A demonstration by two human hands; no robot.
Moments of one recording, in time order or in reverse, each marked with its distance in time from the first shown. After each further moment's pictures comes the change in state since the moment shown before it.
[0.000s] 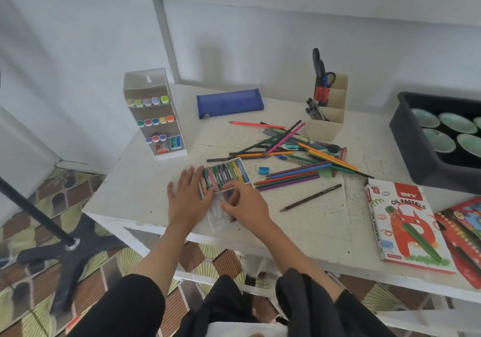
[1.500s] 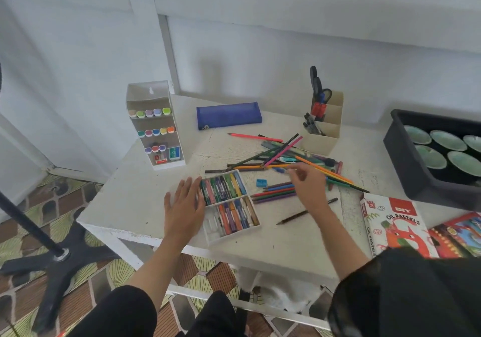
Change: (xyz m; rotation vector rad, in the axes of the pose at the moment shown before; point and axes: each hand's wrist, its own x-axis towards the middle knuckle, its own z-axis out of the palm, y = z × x) left_hand -0.002 0.000 -0.002 -0.071 -0.001 -0.002; right_hand 0.026 0.056 -0.108 0.051 0.448 0.053
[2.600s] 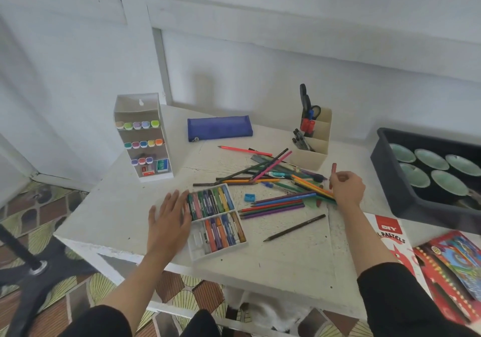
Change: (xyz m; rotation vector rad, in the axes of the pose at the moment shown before) left_hand 0.002 -0.001 0.003 0.020 0.025 -0.006; right_hand 0.081 0.093 -0.066 -0.151 0.342 0.403
